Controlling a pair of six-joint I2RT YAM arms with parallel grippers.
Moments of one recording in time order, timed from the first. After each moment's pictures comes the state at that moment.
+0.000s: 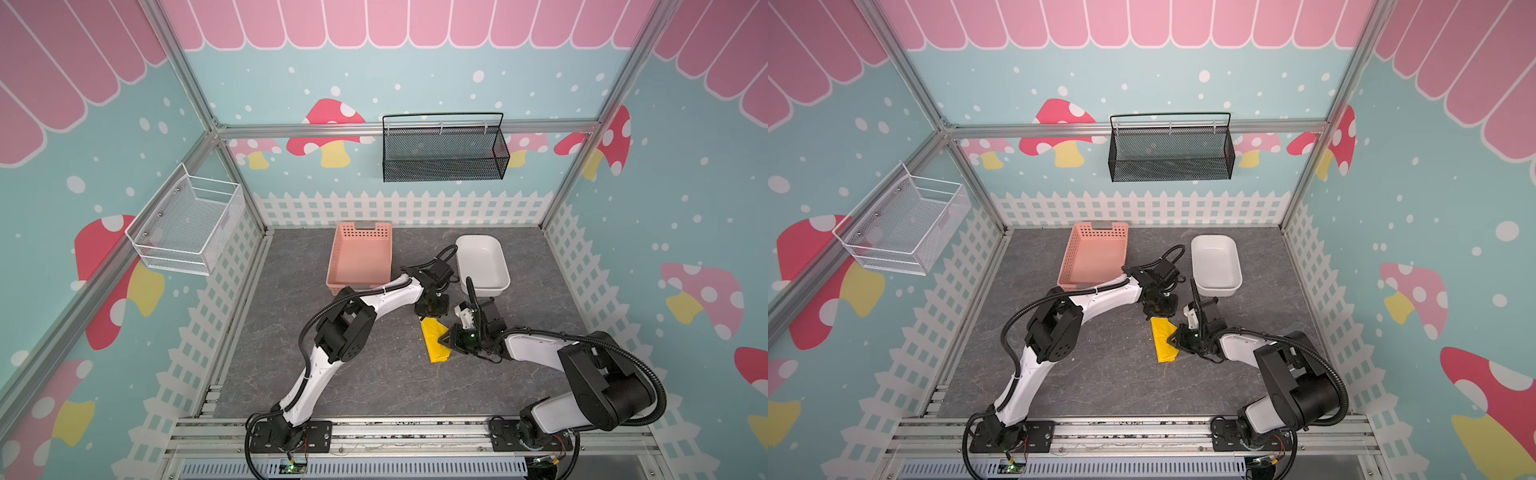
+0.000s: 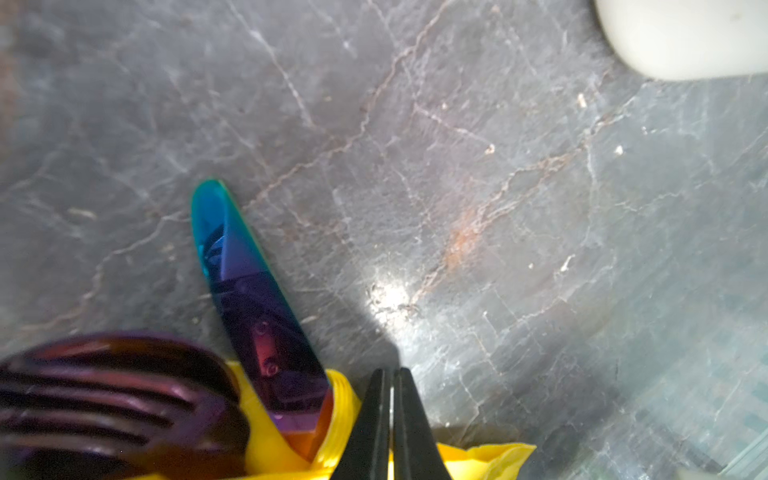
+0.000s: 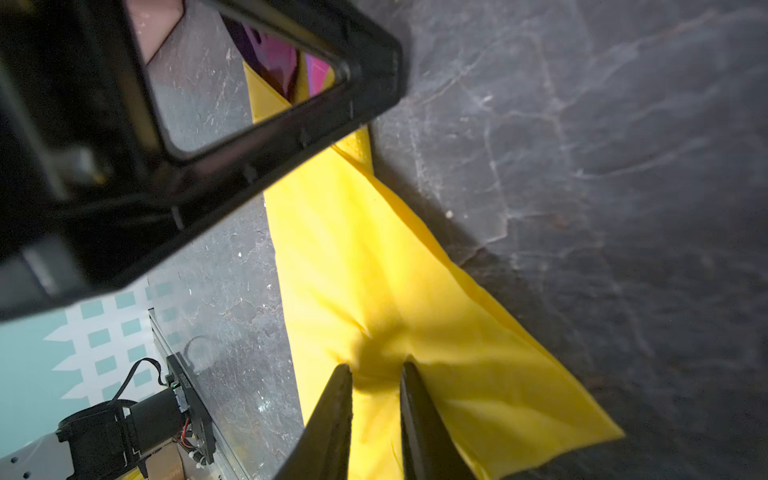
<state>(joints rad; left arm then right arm) -0.80 2.34 1.88 -0.76 0.19 -0.62 0.41 1.47 0.49 0.01 -0.49 0.70</state>
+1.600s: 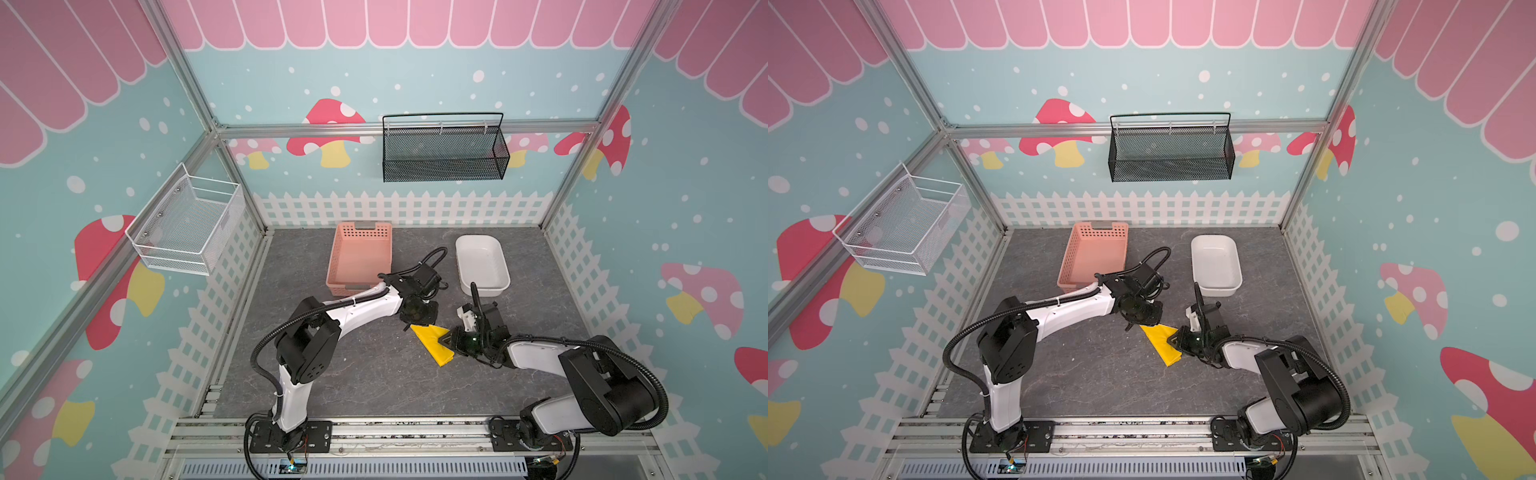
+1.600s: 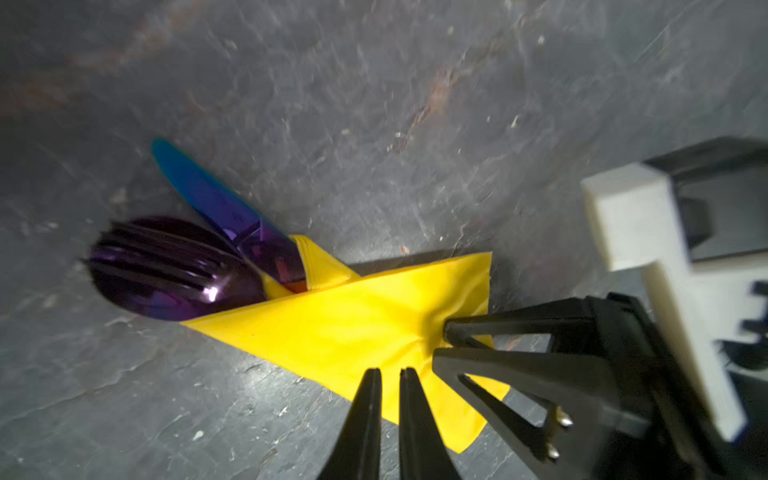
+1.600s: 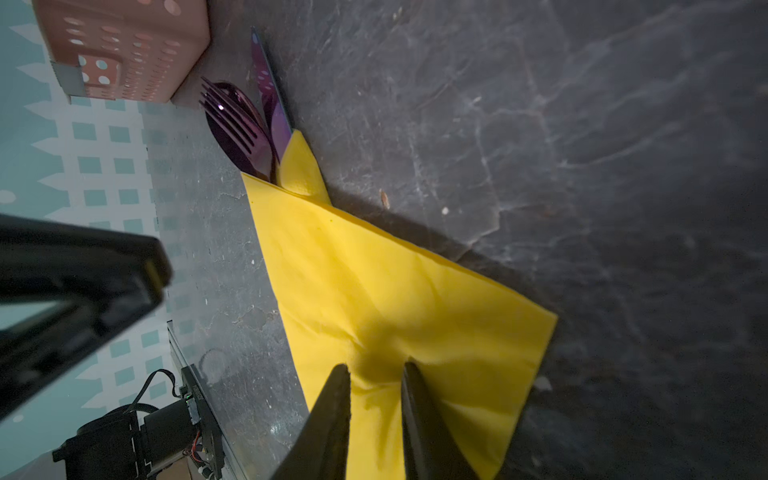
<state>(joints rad) -0.83 1.99 1.51 -0.69 0.18 -0.59 0.41 1.46 0.40 0.16 -0.49 0.76</state>
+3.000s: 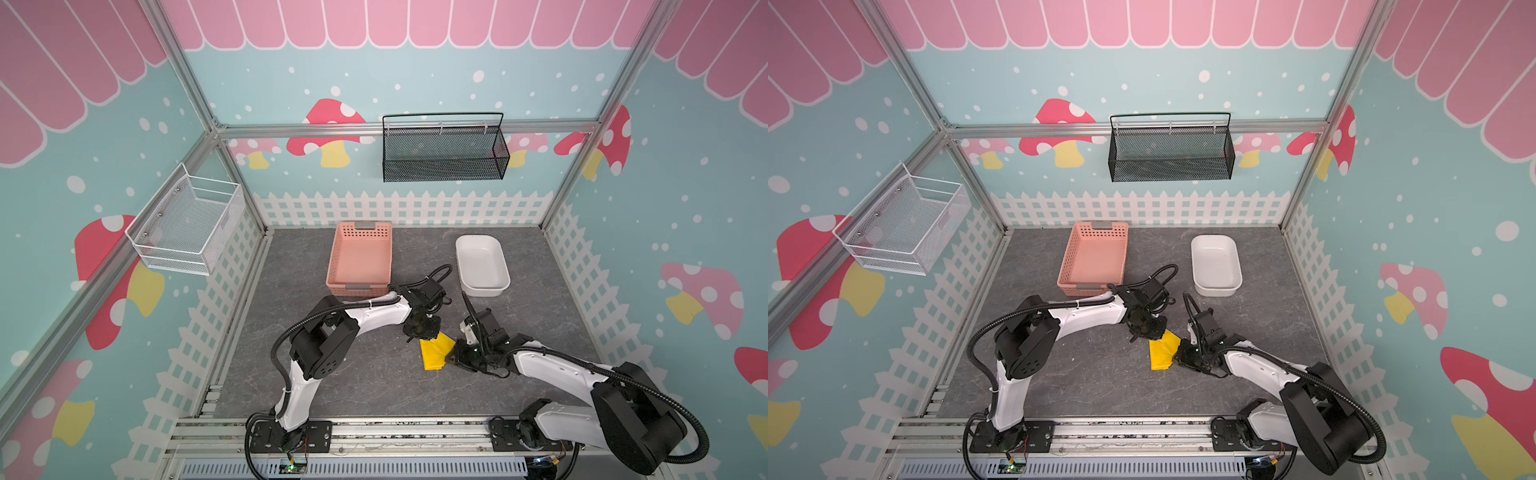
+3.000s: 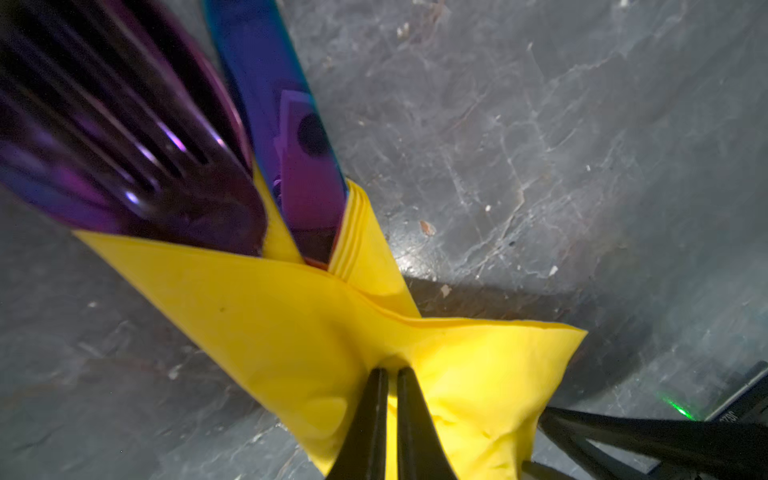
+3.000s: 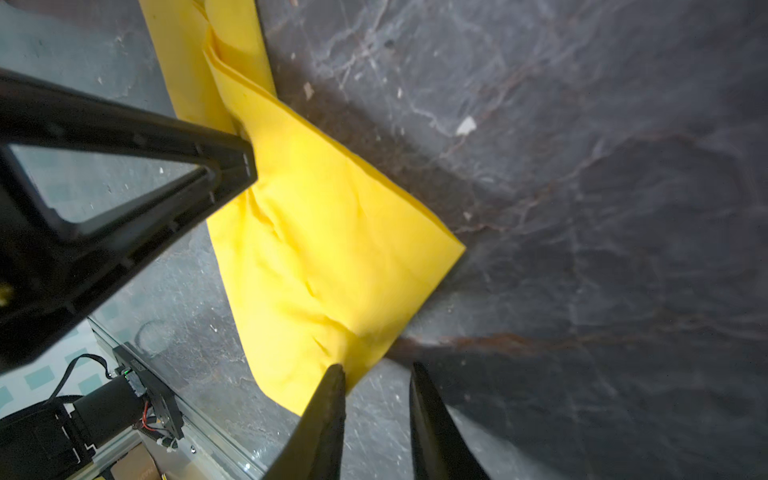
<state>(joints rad) -0.85 2.08 1.47 -0.65 0.21 -0.59 0.54 1.25 0.48 -0.33 -0.36 0.78</state>
